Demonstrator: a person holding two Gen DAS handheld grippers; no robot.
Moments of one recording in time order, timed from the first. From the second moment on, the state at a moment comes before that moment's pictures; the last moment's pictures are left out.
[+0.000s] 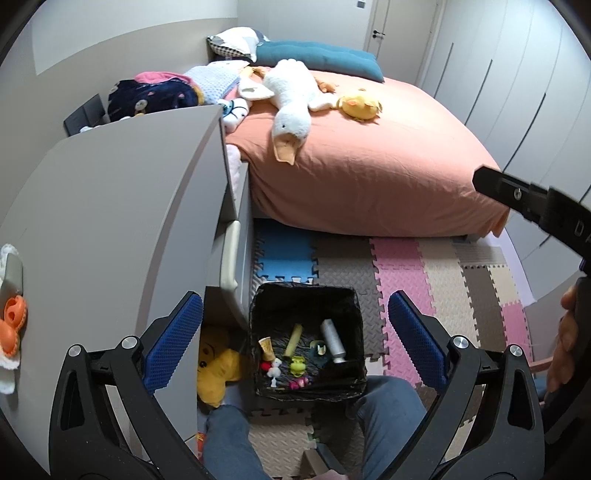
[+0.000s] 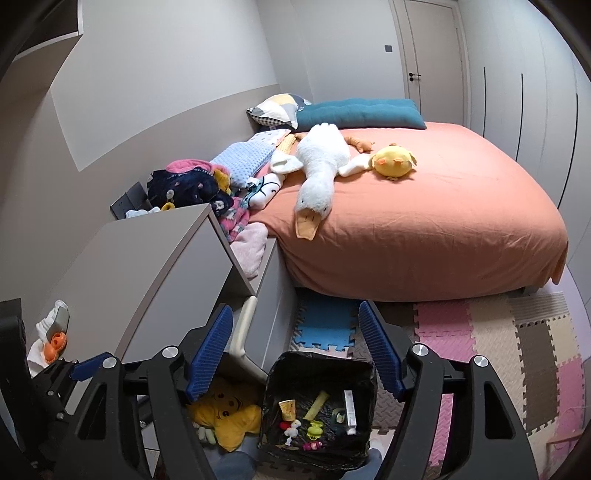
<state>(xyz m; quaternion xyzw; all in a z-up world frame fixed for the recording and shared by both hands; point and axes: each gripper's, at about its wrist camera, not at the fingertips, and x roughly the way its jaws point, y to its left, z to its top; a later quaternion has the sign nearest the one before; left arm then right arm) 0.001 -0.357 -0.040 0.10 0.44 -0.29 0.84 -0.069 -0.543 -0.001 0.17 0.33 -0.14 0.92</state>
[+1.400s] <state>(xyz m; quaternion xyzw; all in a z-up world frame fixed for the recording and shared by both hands) 0.055 -0.159 -0.011 0.04 0.41 -0.13 0.90 0.037 -0.374 0.005 0.13 0.36 0.01 0.93</state>
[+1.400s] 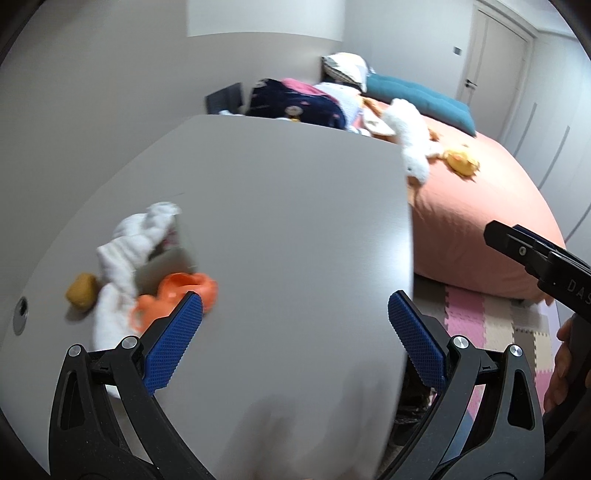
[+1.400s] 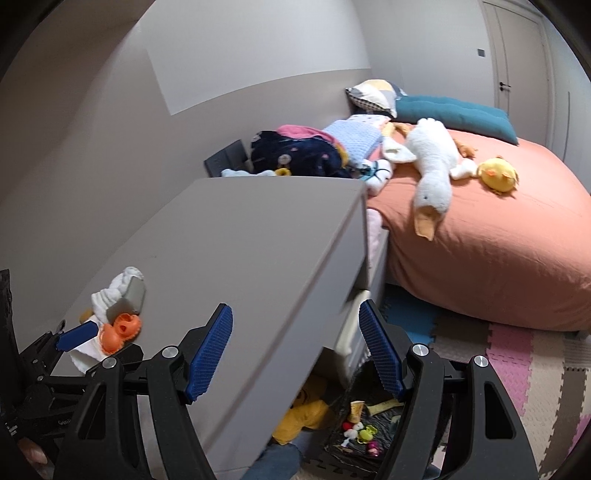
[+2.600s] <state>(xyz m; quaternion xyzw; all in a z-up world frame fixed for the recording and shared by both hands) 0.101 -0.019 -0.061 -0.05 0.45 -0.04 0.89 0.098 -0.237 -0.023 0.08 0.40 0.11 0.91</state>
